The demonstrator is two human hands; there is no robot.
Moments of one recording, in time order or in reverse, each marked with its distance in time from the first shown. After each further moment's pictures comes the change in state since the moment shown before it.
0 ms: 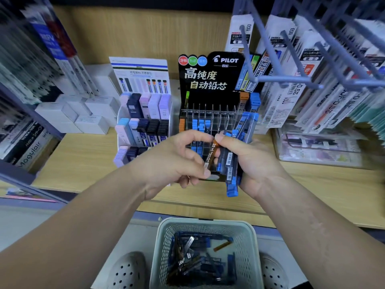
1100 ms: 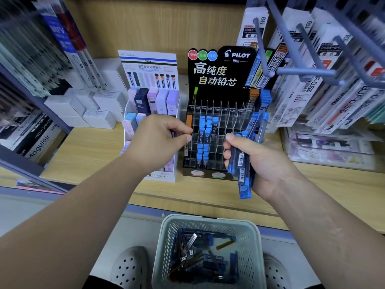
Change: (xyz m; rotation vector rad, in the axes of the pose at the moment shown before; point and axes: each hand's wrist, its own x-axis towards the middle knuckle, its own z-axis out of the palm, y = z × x) left_hand 0.015 -0.012 -0.029 0.496 0.586 0.297; right_hand -0.003 -0.001 -0.007 -0.041 -0.032 0.026
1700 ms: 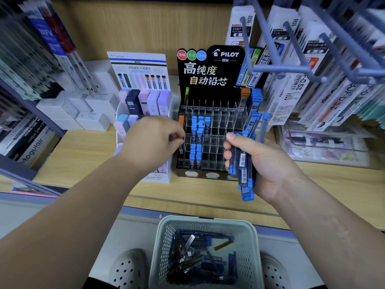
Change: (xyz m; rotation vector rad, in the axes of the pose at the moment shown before) left_hand 0.012 -0.014 0.004 0.502 0.044 0.383; right_hand -0.007 -0.006 -0.013 0.025 -0.028 -0.001
